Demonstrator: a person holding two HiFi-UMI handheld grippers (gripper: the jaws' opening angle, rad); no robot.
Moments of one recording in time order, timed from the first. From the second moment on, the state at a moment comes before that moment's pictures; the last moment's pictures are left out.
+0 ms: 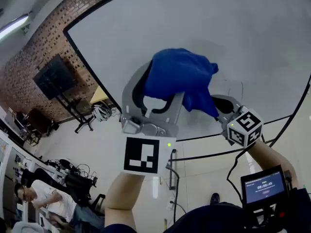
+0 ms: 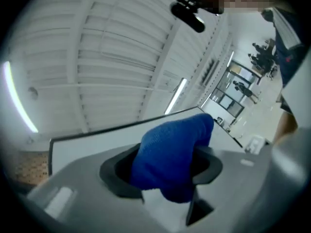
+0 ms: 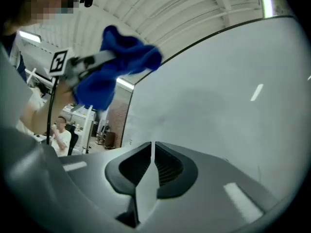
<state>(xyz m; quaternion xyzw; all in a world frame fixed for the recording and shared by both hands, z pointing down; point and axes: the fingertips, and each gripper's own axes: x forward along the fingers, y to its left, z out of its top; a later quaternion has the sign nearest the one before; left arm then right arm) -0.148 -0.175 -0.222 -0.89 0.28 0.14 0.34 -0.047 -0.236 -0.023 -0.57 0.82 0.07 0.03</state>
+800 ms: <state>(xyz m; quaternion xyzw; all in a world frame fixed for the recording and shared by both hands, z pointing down) -0.215 -0.117 0.127 -0.94 0.33 -0.04 0.07 -0.112 -0.080 0.088 -0.66 0.75 0.06 -0.03</state>
